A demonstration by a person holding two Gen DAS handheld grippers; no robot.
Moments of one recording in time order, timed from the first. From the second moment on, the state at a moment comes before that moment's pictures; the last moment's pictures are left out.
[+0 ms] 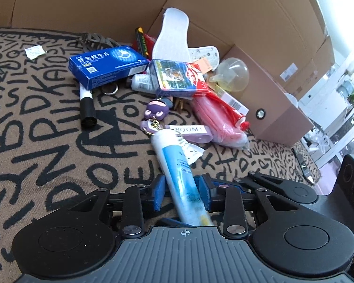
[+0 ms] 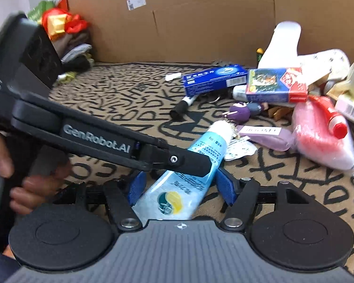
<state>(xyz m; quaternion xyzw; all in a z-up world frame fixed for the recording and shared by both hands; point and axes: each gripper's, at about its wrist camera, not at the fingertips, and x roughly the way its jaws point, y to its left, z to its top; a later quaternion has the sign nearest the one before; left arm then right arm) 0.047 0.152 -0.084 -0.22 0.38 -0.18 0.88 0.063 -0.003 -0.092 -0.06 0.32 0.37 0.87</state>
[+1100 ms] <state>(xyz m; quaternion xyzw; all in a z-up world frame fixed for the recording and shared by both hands) 0.059 0.108 -0.081 -0.21 0.37 -0.12 0.90 0.066 -0.043 -0.095 -0.05 0.30 0.34 0.89</state>
